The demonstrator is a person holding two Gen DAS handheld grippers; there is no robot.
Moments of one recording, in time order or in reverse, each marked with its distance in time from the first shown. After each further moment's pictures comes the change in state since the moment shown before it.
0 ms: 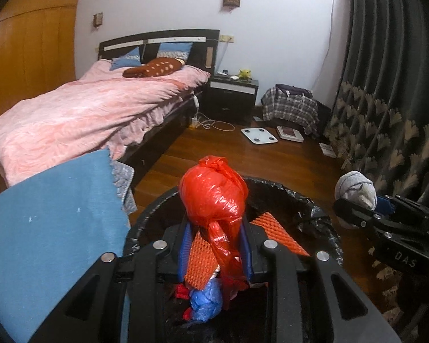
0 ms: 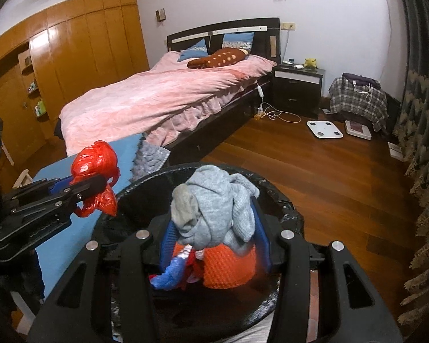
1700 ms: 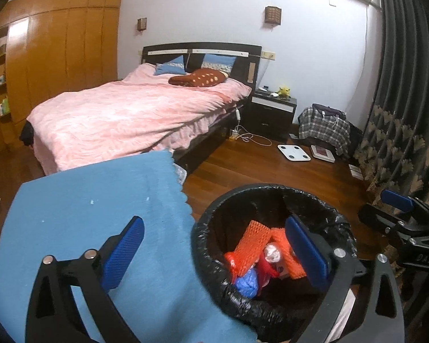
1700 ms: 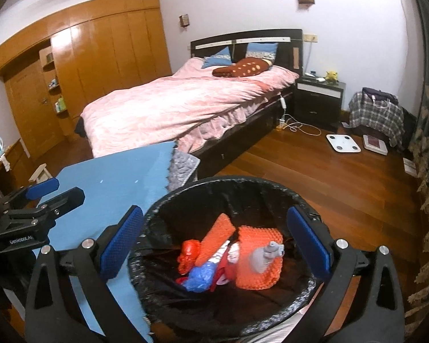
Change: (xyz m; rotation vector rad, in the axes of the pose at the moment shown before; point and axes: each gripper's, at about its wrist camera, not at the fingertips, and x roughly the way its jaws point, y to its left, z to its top) left arm -0.110 0.054 -0.014 -0.115 -0.067 0.181; right arm -0.049 0.063 0.020 -0.068 -0.038 0.105
